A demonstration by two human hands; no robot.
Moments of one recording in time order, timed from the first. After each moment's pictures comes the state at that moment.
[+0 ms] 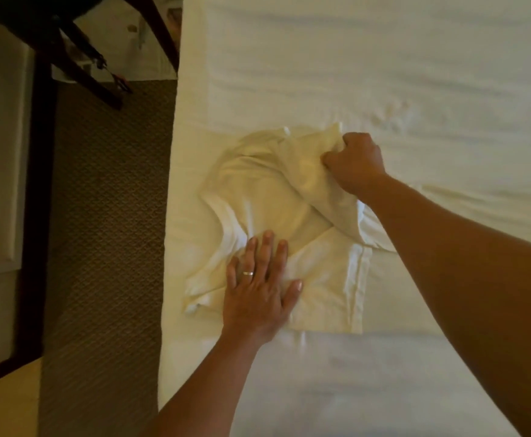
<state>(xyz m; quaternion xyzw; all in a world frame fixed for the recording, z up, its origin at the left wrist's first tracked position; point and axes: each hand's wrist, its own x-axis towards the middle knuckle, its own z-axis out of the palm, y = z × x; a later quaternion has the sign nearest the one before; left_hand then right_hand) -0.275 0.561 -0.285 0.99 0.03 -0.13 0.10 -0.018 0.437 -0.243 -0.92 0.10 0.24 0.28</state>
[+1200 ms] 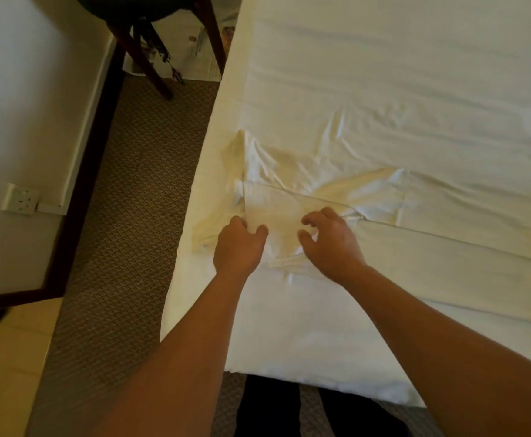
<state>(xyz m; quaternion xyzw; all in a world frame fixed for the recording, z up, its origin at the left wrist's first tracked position) -0.283 0.558 -0.205 0.79 0.46 -0.17 0.37 -0.219 0.396 -0.201 -0.92 -0.13 0.27 0.27</state>
